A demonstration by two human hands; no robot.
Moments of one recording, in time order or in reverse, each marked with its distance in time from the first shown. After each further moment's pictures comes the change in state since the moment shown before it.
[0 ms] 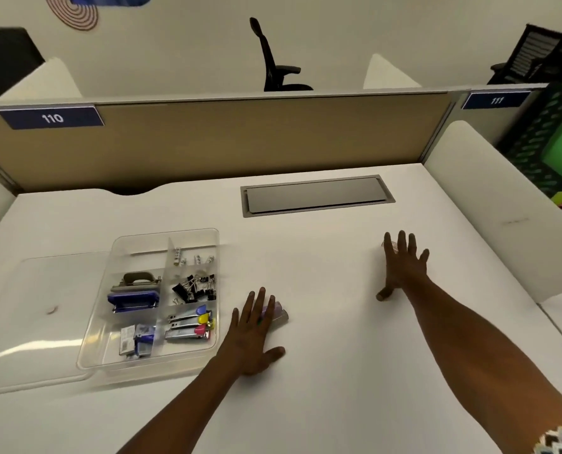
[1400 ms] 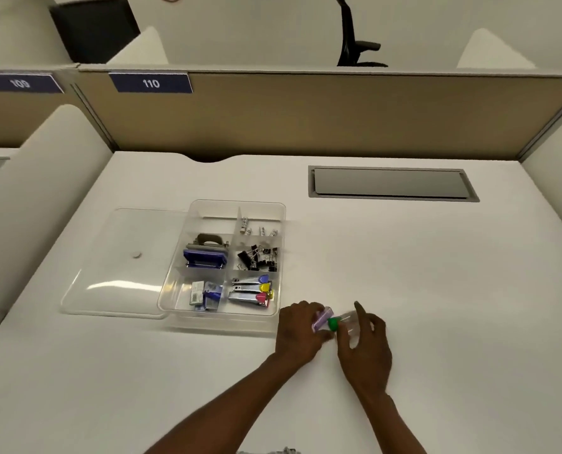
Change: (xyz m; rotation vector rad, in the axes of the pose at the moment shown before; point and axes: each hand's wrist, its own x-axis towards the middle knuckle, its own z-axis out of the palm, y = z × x) left_hand -0.031 0.021 0.012 -0.574 0.364 -0.269; right_hand -0.187 -0.177 0.132 0.855 0.361 -0.140
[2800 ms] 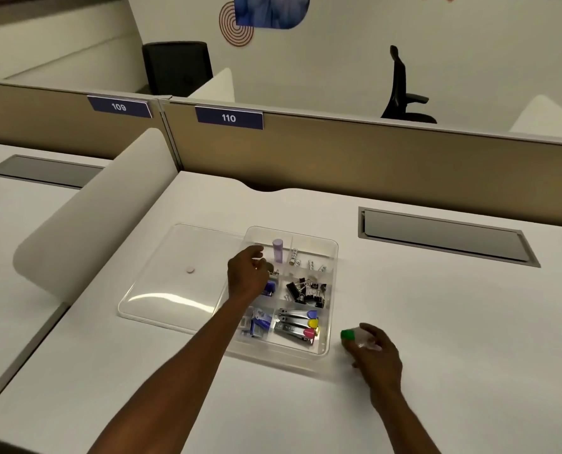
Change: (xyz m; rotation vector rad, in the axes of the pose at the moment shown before) left_hand 0.078 -0.090 -0.213 -0.206 0.593 -0.280; right_hand 0.038 -0.090 0.029 0.584 -0.205 0.263
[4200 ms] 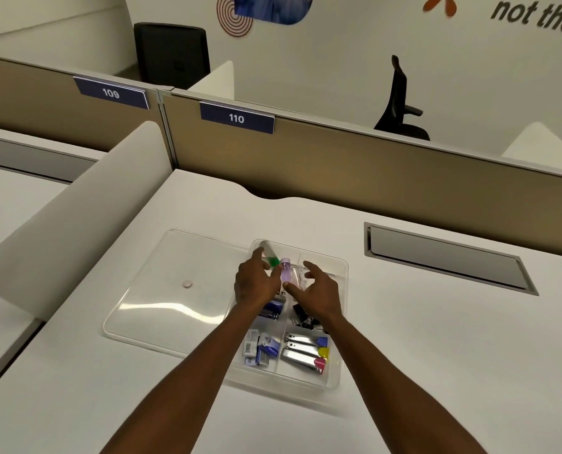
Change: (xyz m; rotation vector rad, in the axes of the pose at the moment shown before) left_hand 0.048 -0.009 0.012 0.099 -0.114 -0.089; right_hand 0.077 -0.117 0.158 -0.493 -0.245 -0.362
